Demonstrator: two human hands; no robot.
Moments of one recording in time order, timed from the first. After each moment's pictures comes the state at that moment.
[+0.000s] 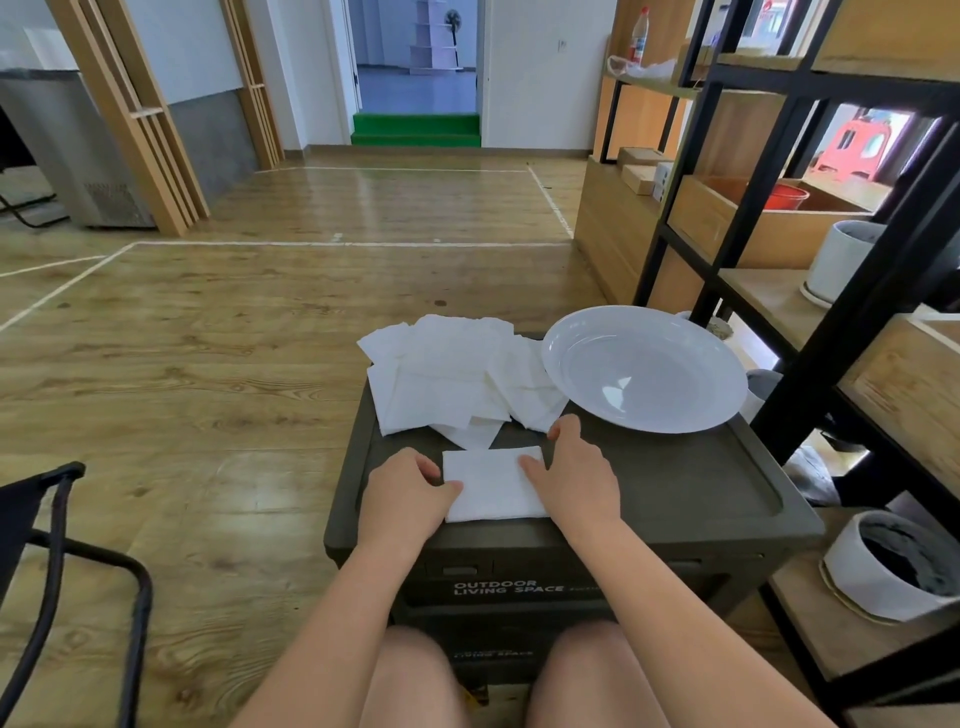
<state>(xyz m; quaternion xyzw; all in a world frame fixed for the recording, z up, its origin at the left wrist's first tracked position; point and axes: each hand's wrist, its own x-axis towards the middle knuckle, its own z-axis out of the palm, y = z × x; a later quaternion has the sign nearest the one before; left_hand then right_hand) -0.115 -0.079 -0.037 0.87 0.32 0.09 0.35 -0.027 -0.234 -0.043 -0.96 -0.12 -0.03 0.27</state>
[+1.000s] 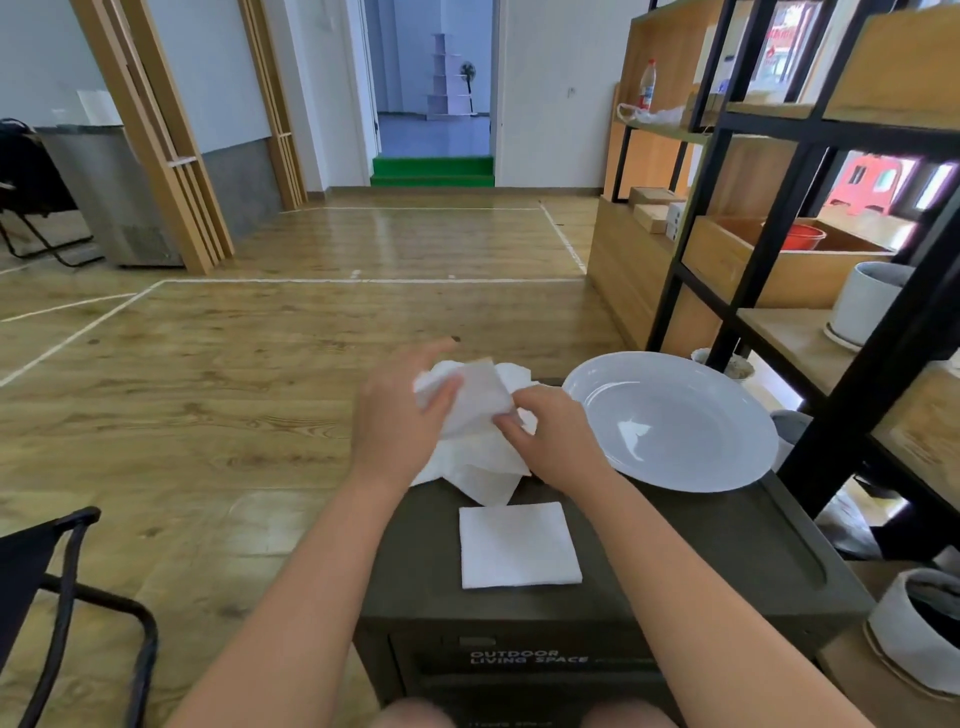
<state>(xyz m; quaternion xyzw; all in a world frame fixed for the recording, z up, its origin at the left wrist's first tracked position) -0.061 -0.028 0.049 0.85 0.08 0.41 0.31 0.023 -0.185 0.023 -0.86 -0.34 -0.11 0.35</state>
